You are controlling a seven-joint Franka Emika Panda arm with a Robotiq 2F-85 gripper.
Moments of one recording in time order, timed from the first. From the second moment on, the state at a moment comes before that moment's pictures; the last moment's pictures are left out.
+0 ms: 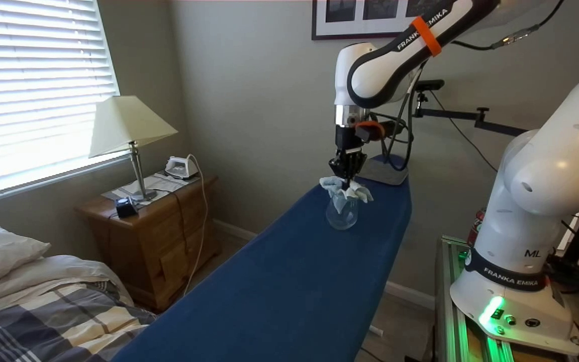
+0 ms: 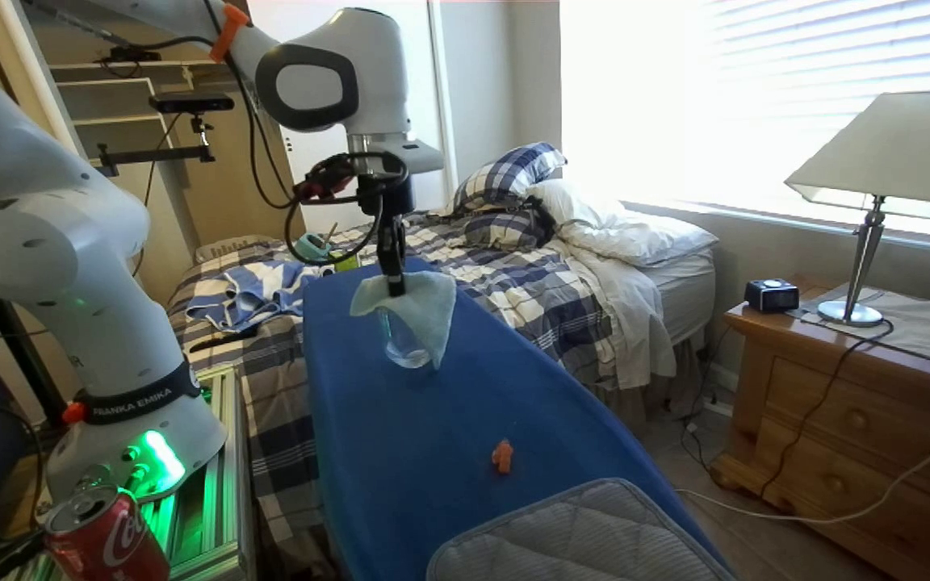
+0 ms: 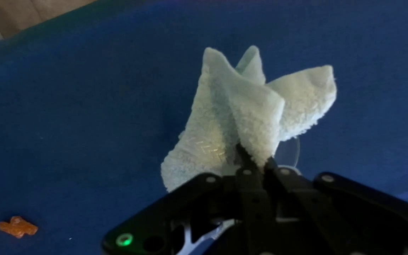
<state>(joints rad) -0.16 -0.41 -0.07 -2.69 -0.01 2.24 0.23</state>
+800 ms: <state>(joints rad) -0.16 -0.37 -0.07 -2.74 -0.01 2.34 0.23</state>
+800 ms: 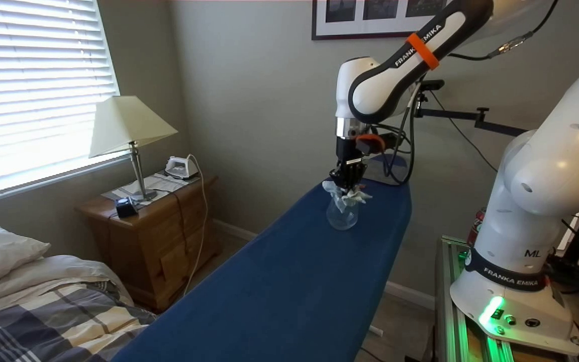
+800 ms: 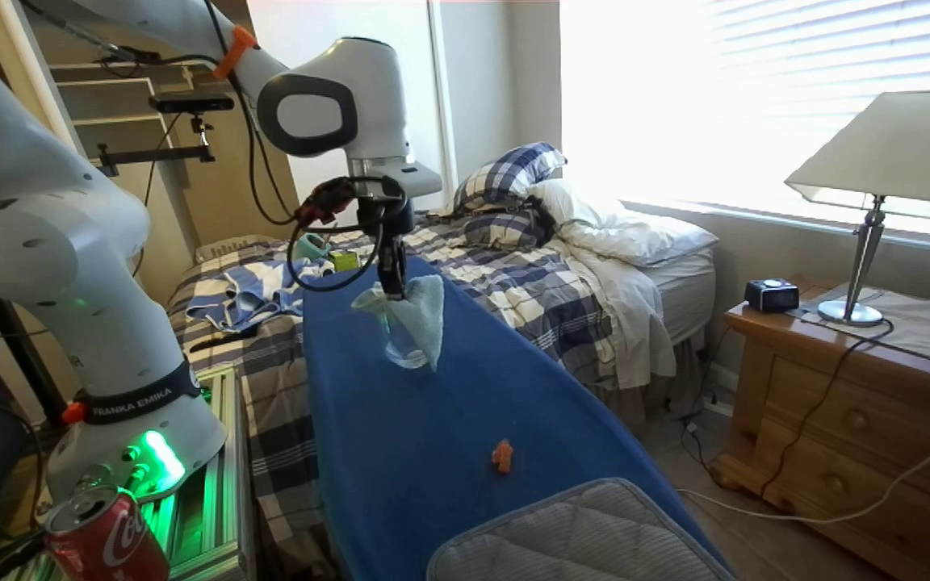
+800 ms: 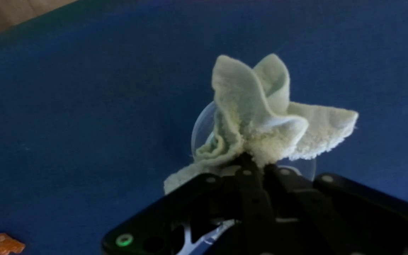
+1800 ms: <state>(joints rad) -0.16 -0.40 -0.05 -2.74 -0.01 2.34 0.23</state>
